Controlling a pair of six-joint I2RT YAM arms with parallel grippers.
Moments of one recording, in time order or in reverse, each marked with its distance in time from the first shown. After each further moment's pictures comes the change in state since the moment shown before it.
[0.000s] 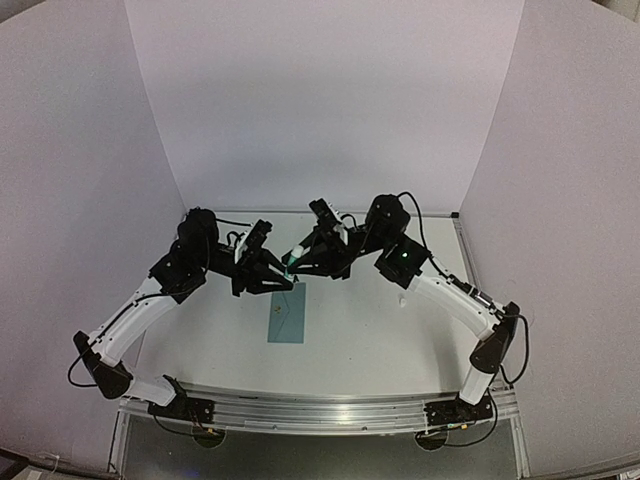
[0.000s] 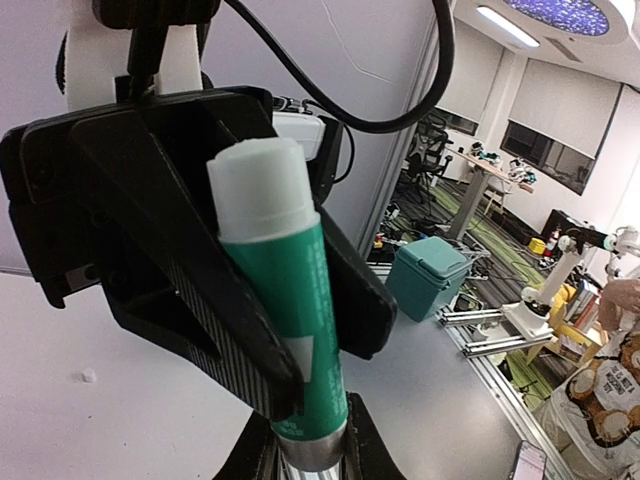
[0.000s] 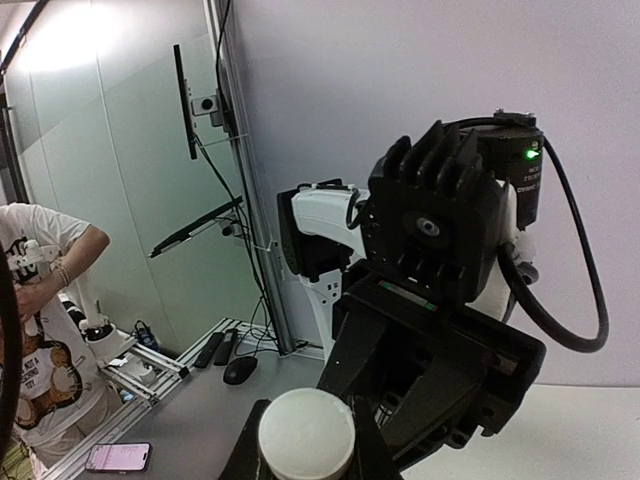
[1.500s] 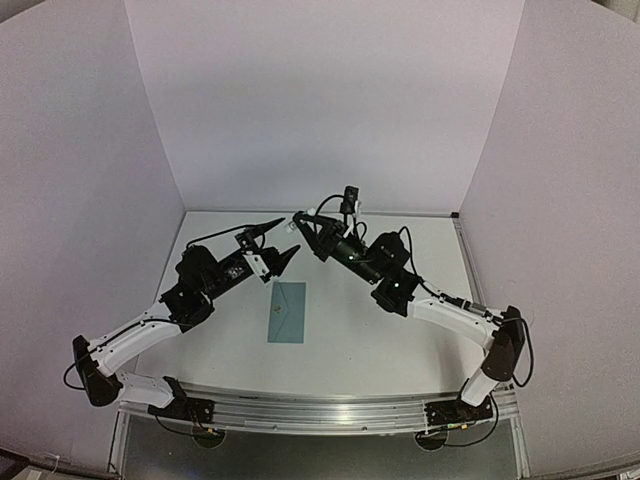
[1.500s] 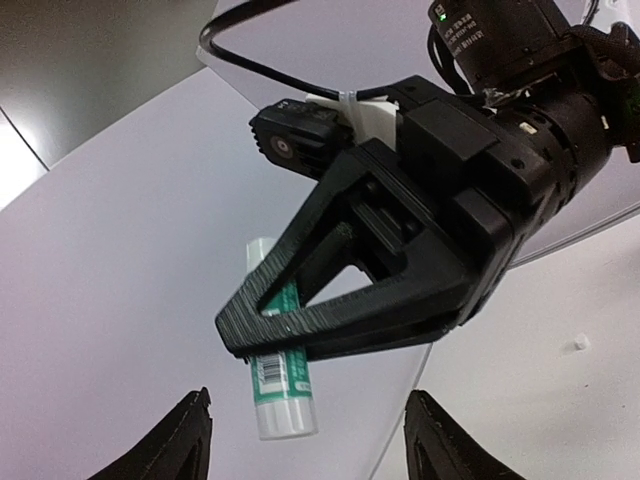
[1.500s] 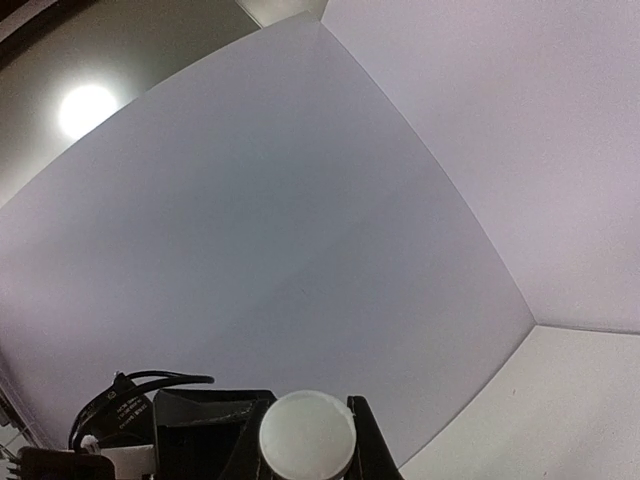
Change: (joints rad) left arm -0.138 -0.119 -0.329 0.505 -1.037 0.954; right arm 0.059 -0.109 -0.397 0.424 1.042 0.368
